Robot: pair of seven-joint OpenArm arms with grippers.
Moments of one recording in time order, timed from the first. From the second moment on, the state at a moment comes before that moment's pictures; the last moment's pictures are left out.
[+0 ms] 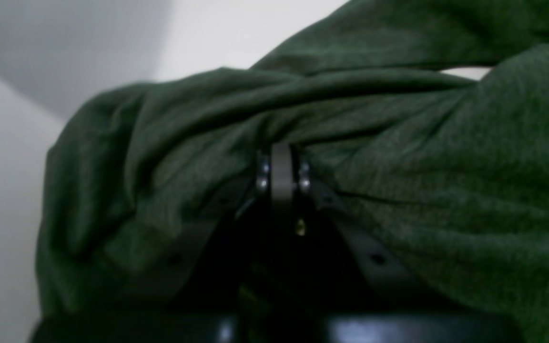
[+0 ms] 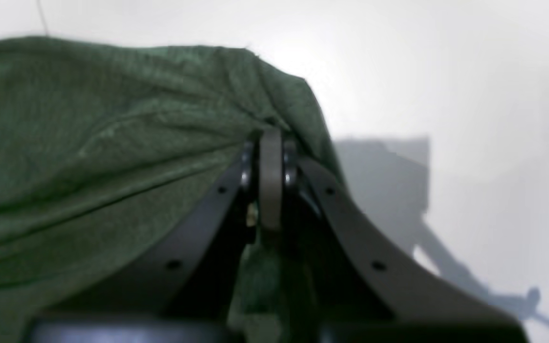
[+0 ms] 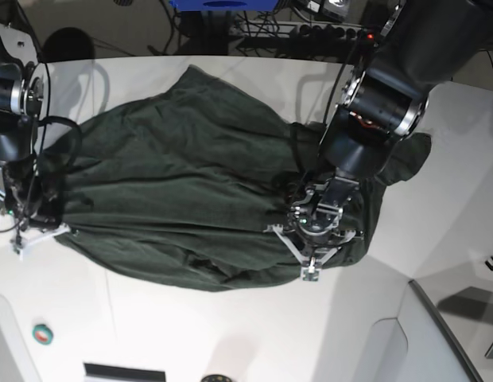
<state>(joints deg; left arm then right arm) -32.3 -2.1 25.8 20.8 -14.8 16.4 5.7 26.9 17.0 11.1 25.7 20.3 7.0 -20.1</state>
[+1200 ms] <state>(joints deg) 11.4 -18.6 -7.1 83.9 -15.5 15.8 25.9 -13.7 -2.1 18.4 99.6 19.5 6.7 -56.2</state>
